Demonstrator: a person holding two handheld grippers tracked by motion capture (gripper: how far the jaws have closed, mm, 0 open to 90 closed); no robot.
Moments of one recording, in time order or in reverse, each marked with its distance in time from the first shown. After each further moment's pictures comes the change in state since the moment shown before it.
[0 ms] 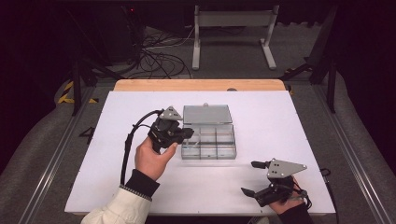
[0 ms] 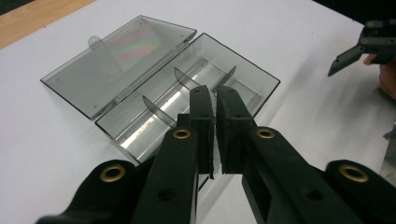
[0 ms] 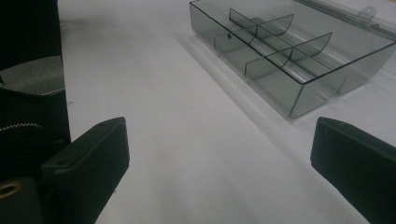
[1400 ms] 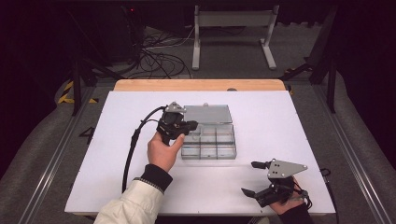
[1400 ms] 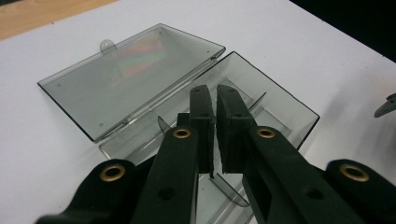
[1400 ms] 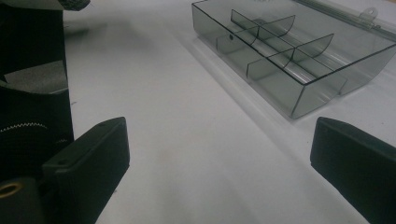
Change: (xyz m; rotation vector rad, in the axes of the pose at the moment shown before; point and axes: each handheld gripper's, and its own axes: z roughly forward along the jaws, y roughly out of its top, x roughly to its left) left arm 0.029 -0.001 0.045 -0.066 0.015 -0.109; right arm 0.000 0.000 -0.001 -0.006 0.008 -0.001
